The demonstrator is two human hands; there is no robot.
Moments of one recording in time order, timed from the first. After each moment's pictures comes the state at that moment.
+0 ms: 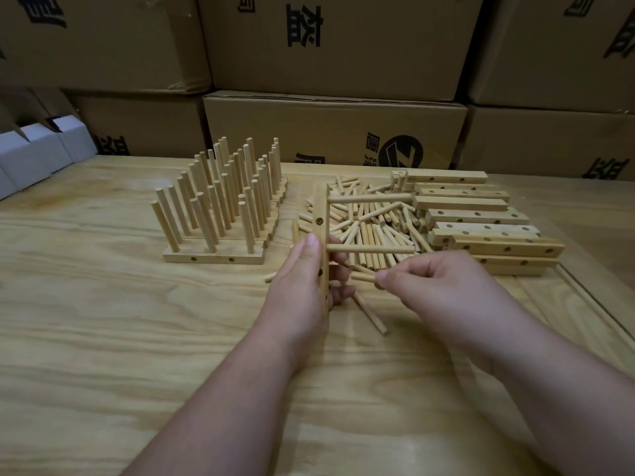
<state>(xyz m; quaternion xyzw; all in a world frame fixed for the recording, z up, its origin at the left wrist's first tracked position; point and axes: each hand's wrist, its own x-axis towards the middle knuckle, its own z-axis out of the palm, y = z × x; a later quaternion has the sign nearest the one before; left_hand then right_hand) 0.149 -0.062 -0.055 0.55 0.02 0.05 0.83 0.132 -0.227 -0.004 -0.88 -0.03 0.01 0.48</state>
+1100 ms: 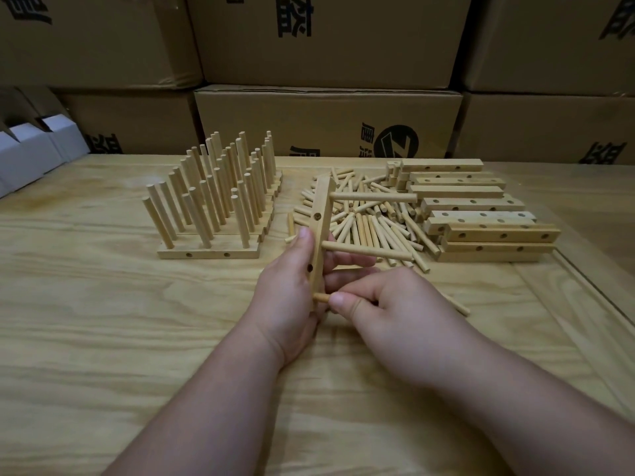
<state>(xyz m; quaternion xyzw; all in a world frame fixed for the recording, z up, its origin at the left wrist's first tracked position) 0.143 -0.058 -0.046 0.50 -0.01 -0.04 0.87 0.116 -0.198 -0.021 -0.90 -0.19 0.01 0.40</state>
